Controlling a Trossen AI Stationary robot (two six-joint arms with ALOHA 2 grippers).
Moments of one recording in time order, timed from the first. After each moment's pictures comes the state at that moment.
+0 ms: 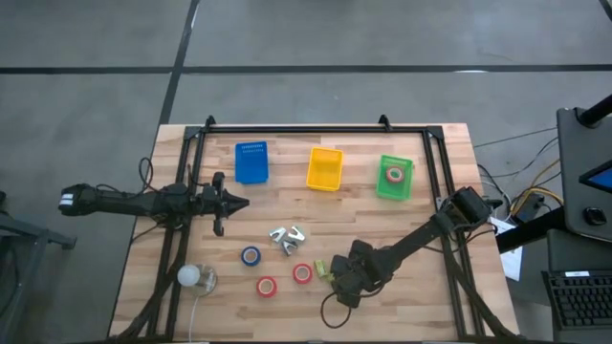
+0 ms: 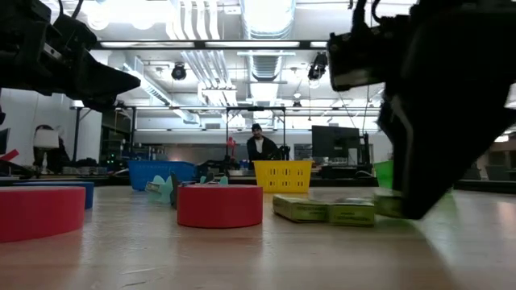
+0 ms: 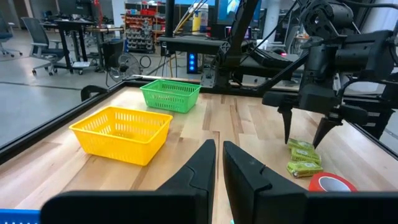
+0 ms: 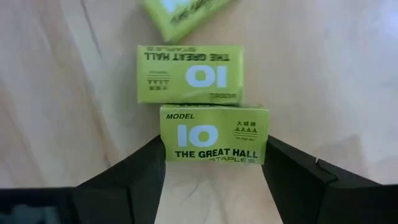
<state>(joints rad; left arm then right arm) -0.03 0.32 0.01 0.23 -0.12 -0.07 0.54 1.98 1.29 -0.68 0.21 0.87</state>
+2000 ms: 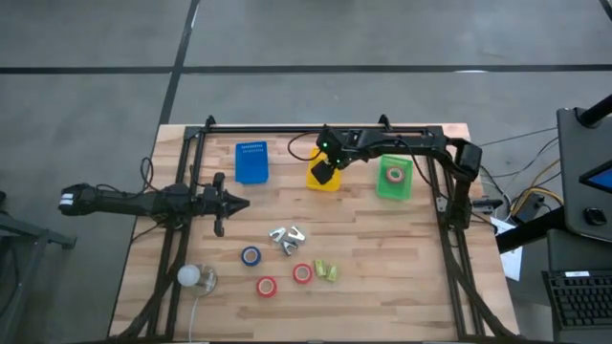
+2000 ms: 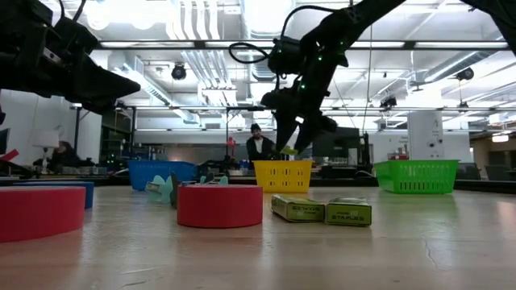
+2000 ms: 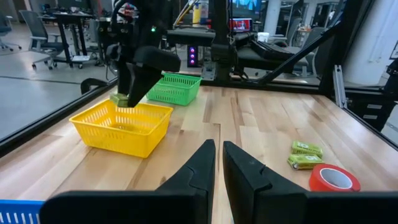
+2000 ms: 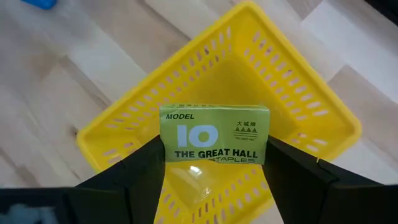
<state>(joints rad) -0.03 0.32 0.01 0.20 -0.12 -0.07 -0.38 1.89 1.40 -0.62 0.07 0.46</state>
